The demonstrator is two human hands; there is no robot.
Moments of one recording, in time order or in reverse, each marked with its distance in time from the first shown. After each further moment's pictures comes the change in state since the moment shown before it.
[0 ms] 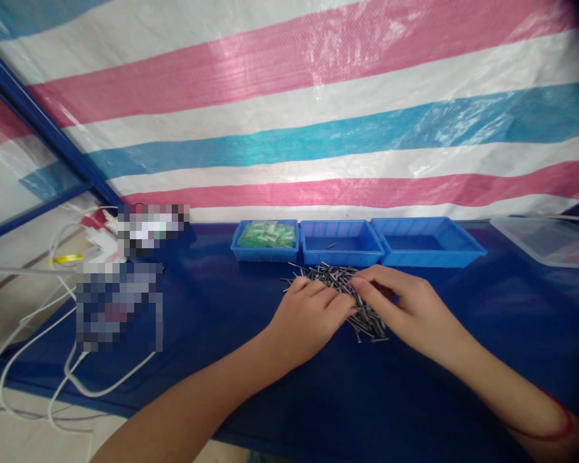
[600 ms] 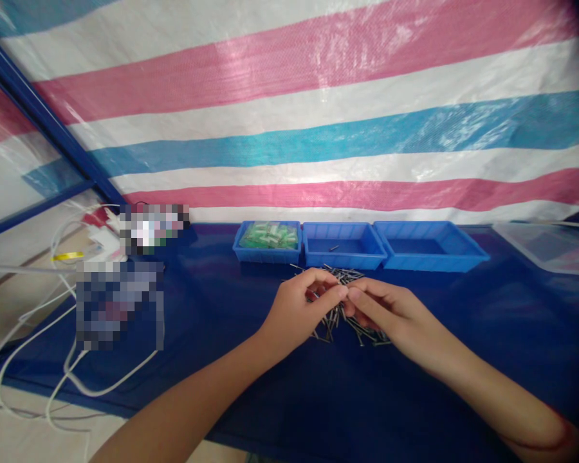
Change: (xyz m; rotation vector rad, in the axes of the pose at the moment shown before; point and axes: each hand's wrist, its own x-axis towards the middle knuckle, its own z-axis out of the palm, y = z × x) left_hand 0.004 -0.005 -0.003 -0.950 0.181 -0.601; right_hand -0.001 -0.009 0.011 0.464 -0.206 0.261
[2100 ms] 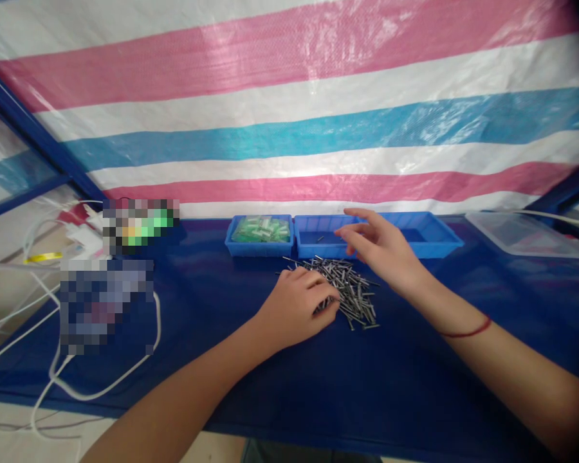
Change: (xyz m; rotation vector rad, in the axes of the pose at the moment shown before) left_hand -0.003 -0.004 -0.010 0.717 -0.292 0.426; right_hand 0.057 -0.001 -0.026 -0.002 0.426 -0.100
